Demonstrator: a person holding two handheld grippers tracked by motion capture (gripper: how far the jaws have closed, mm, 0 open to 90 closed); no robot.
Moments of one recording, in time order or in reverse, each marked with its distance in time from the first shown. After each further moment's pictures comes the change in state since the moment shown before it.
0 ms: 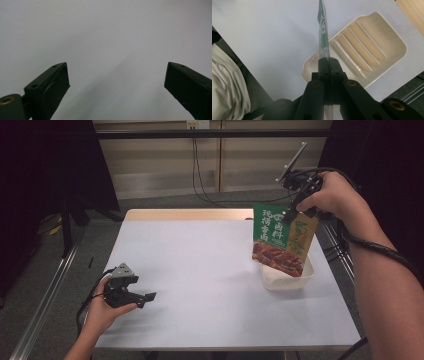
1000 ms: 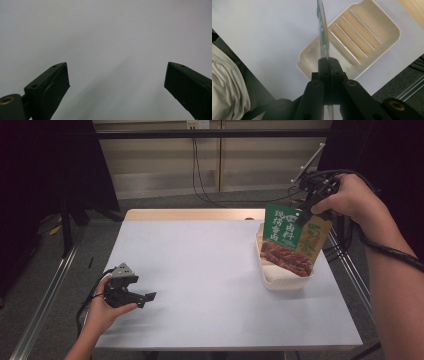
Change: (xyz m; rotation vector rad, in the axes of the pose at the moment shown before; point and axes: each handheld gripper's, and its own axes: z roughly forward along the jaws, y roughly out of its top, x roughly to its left) left arm 0.001 0.000 0.000 0.009 0.005 0.010; right arm -0.009 -0.028 -0.010 0.004 -0.010 0.050
